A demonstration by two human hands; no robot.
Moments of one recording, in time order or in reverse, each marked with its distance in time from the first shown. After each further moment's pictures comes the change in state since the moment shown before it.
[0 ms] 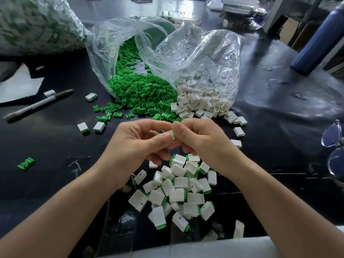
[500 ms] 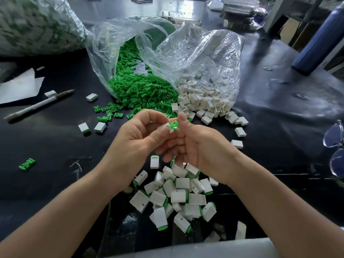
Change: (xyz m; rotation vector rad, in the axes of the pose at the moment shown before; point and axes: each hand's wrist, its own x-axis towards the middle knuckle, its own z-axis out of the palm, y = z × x) left_hand 0.001 -0.007 0.002 -0.070 -0.013 0.144; right_hand 0.002 -0.003 0.007 0.591 -0.305 0.260
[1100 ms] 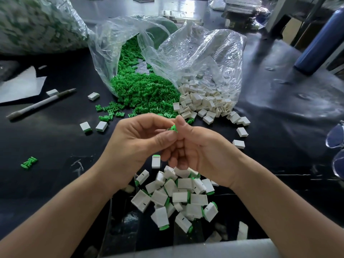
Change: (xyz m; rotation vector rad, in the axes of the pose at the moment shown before) left_hand -0.003 0.011 0.000 -0.039 -0.067 0.057; right_hand -0.003 -0.001 0.004 0.048 -0.075 -0.009
